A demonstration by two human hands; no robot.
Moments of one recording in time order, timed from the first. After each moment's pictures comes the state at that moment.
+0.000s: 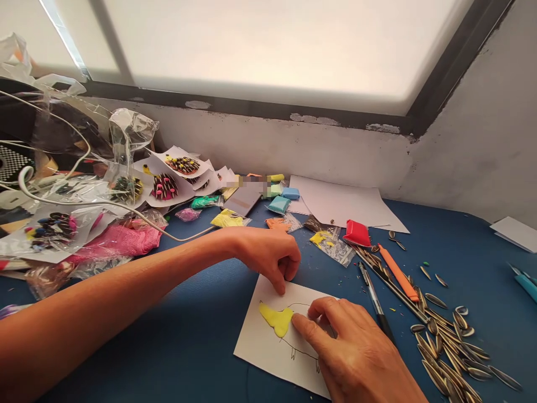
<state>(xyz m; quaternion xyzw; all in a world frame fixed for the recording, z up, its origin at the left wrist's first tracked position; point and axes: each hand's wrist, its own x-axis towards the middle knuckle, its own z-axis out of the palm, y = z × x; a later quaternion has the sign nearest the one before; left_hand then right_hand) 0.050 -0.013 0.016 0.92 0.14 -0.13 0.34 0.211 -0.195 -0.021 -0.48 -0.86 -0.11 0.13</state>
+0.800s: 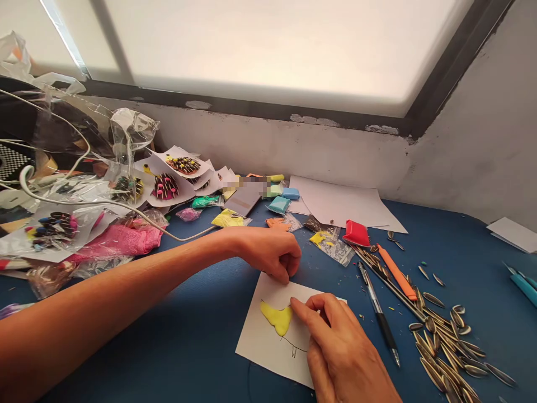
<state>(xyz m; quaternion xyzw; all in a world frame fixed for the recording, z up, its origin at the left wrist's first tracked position) 0.050 -0.011 0.011 0.92 0.15 -0.12 0.33 0.188 -0.201 -0.023 -0.55 -0.81 -0.05 0.20</state>
